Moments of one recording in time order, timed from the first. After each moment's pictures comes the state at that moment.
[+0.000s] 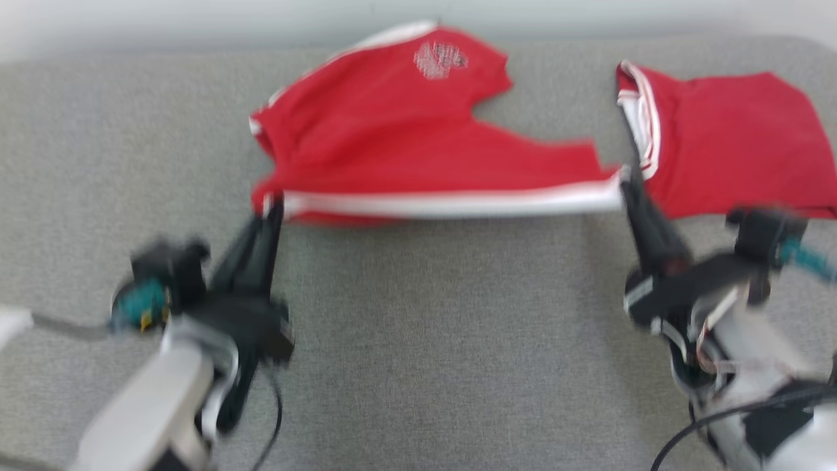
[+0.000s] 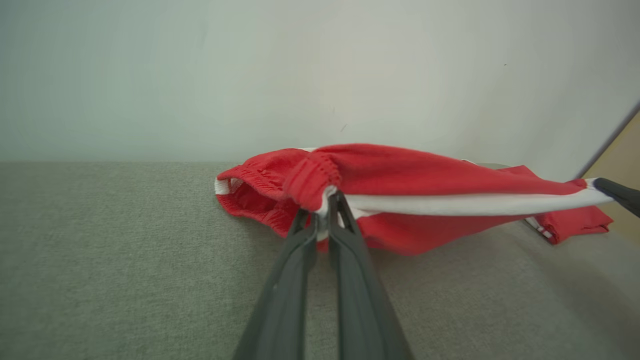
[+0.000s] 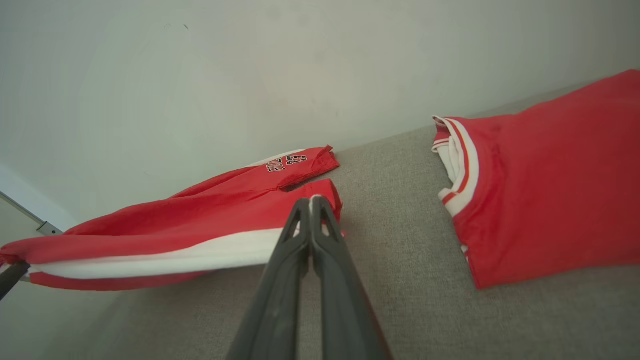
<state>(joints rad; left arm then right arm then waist) -0.75 0.35 -0.68 0.30 -0.75 0.14 -0.26 -0.67 -0.44 0.67 0.44 0.94 0.13 -0.25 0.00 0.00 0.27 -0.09</state>
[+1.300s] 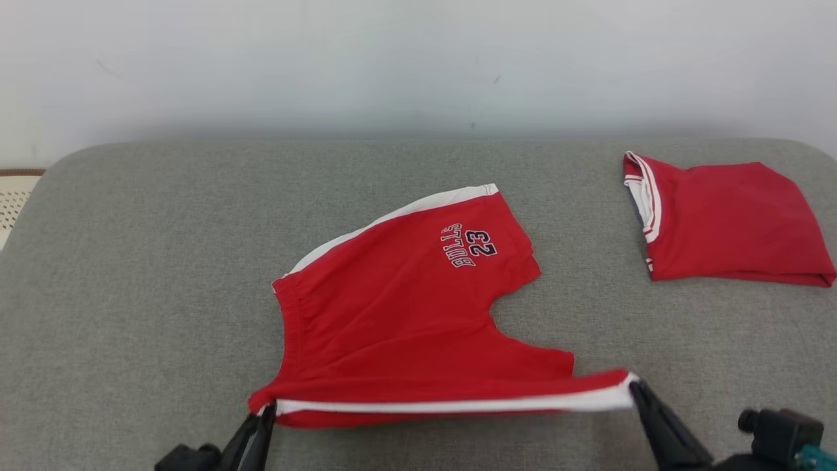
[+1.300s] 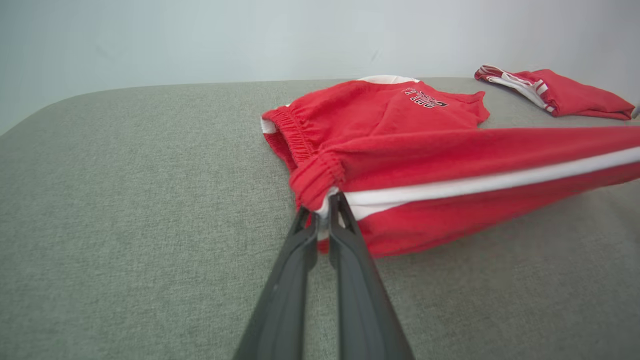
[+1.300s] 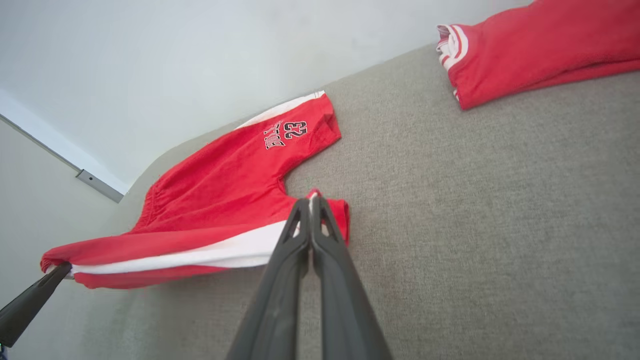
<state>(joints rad) -0.19 0.46 -0.65 0.06 -0.56 0.29 -0.26 0.15 -0.23 0.23 -0.18 0.59 0.13 0.12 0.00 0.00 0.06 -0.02</state>
